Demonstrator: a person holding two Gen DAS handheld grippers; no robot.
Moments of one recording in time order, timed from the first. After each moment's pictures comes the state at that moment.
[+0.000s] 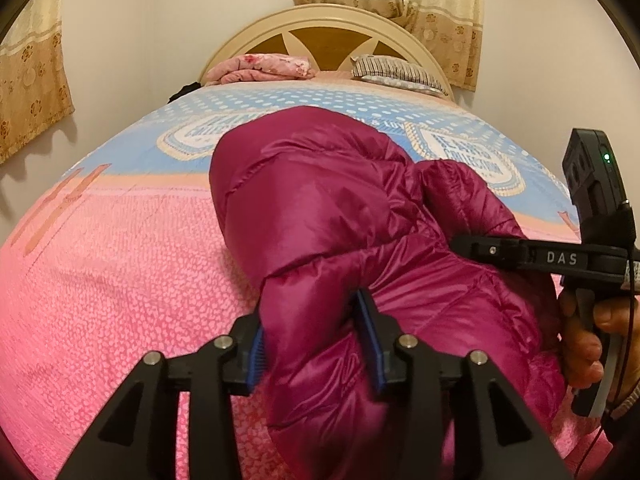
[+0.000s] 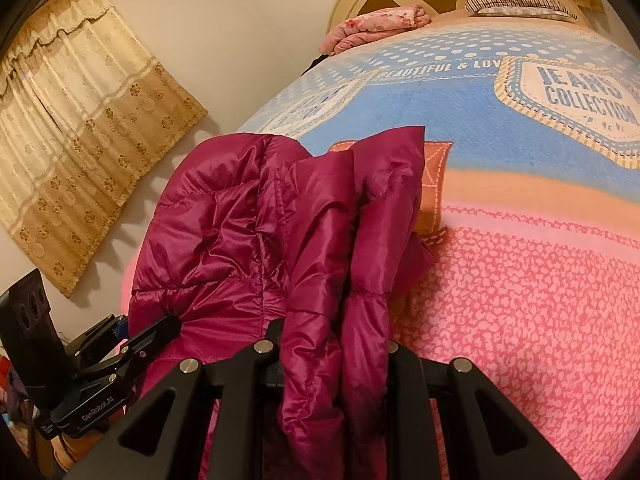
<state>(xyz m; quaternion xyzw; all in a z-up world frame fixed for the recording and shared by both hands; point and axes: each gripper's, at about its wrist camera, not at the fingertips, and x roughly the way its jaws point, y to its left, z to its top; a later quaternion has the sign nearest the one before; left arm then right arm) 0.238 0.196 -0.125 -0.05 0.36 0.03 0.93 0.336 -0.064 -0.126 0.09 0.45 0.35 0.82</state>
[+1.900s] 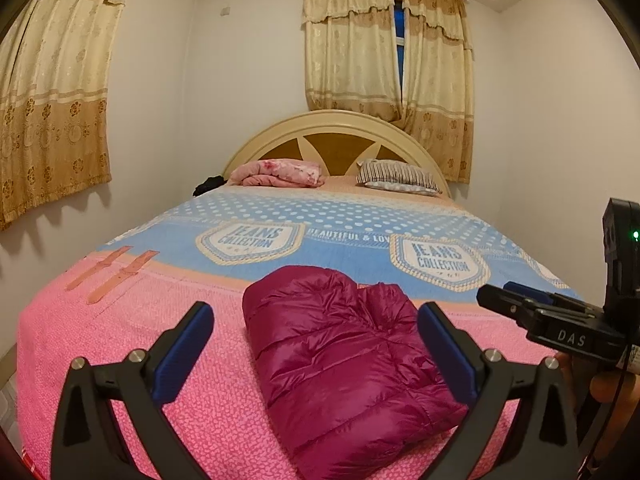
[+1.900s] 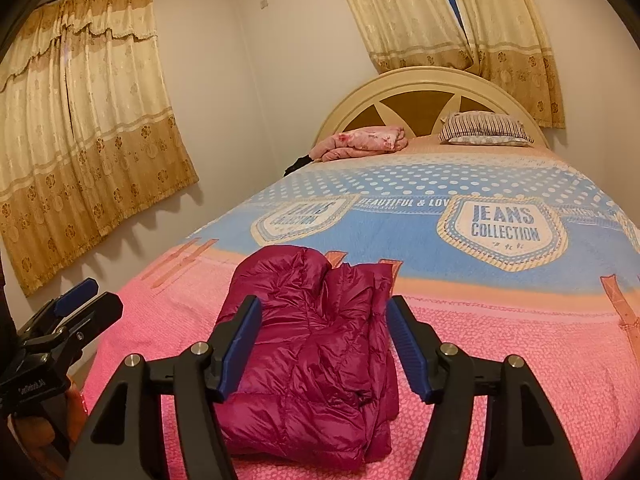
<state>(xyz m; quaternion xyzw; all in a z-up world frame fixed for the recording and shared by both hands) 0.120 0.161 -0.013 -0.05 0.18 0.07 0.98 0.184 -0.113 0.011 0.04 0.26 0.27 0.92</state>
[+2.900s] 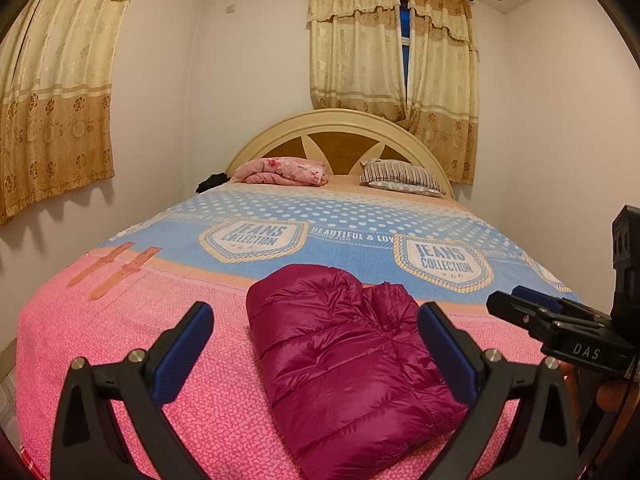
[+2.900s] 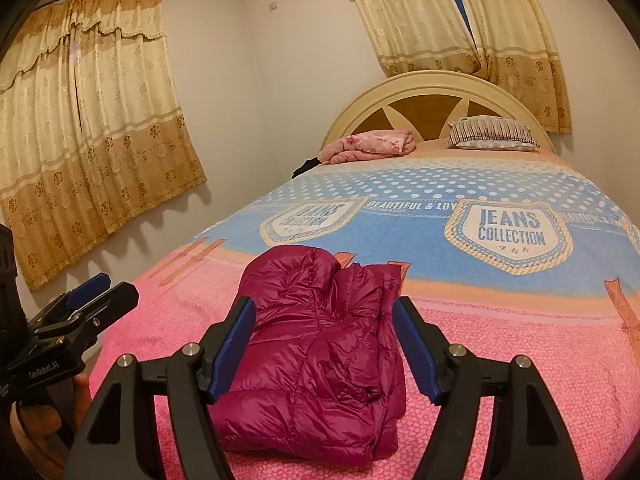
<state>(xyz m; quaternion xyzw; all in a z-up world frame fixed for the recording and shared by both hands) 0.117 0.161 -0.017 -0.06 0.19 0.08 0.98 0.175 -0.109 0.010 0.03 0.26 0.29 0.92</state>
